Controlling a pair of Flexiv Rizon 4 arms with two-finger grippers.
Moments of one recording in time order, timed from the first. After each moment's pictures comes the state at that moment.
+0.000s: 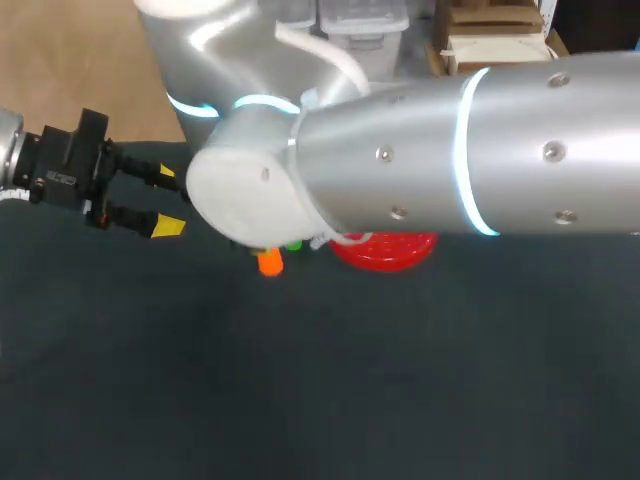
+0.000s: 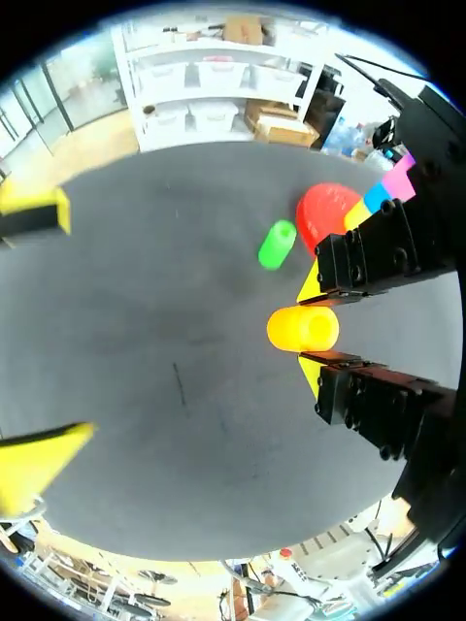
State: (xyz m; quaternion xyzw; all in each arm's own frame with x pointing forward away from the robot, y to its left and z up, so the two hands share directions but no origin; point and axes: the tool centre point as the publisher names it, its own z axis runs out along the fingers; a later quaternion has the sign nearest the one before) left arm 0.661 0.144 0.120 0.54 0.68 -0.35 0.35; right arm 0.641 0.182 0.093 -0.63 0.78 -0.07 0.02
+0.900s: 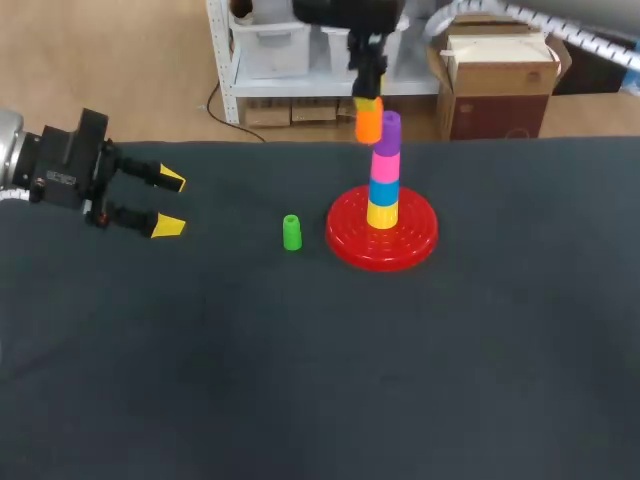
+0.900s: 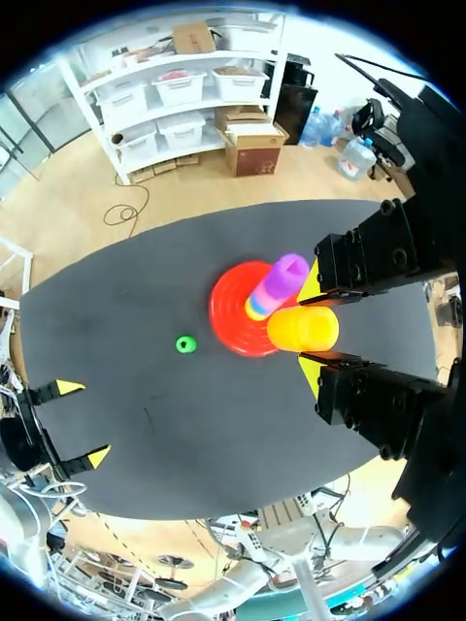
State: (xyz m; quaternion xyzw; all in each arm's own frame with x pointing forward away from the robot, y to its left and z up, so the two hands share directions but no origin) left arm 0.661 0.144 0.120 0.54 0.68 -0.35 0.35; right arm 0.711 0.041 0.250 -0.59 0.80 -0.02 0.01
